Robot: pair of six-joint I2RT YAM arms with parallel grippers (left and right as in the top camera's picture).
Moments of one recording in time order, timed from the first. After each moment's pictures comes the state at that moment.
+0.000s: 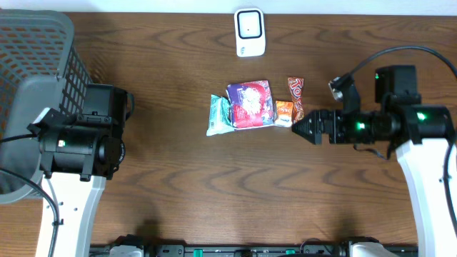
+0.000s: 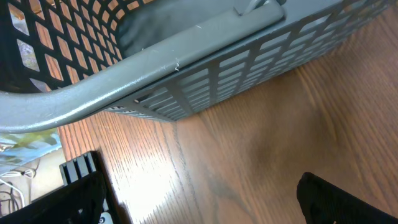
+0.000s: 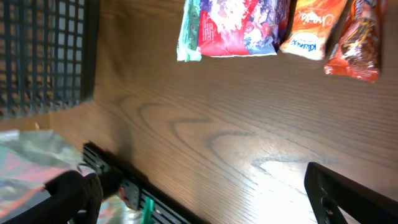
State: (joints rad) left arm -0.10 1.18 1.35 -1.49 -0.64 -1.11; right arm 0.03 1.34 1.31 -1.19 -0.67 0.05
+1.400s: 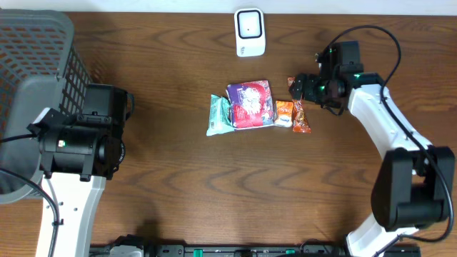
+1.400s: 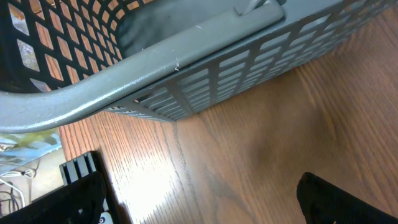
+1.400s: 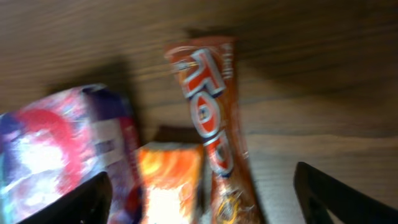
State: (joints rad) left arm -0.10 1.18 1.35 -1.49 -0.64 -1.11; right arm 0.10 1.84 1.31 -0.58 -0.21 0.30
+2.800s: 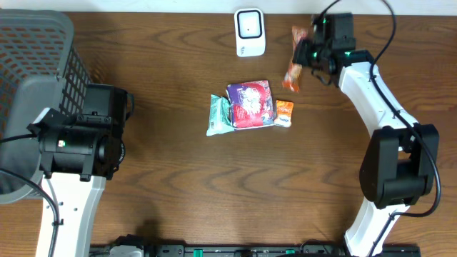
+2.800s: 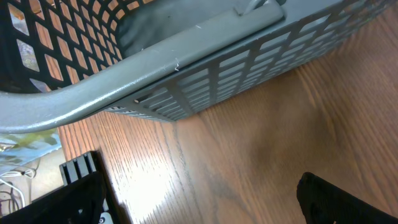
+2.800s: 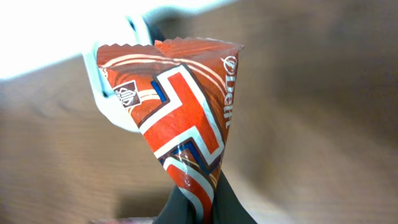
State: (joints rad) left arm -0.10 1.18 1.35 -1.49 -0.64 -1.11; right arm 0.13 2.00 1.58 -0.32 -0.23 0.41
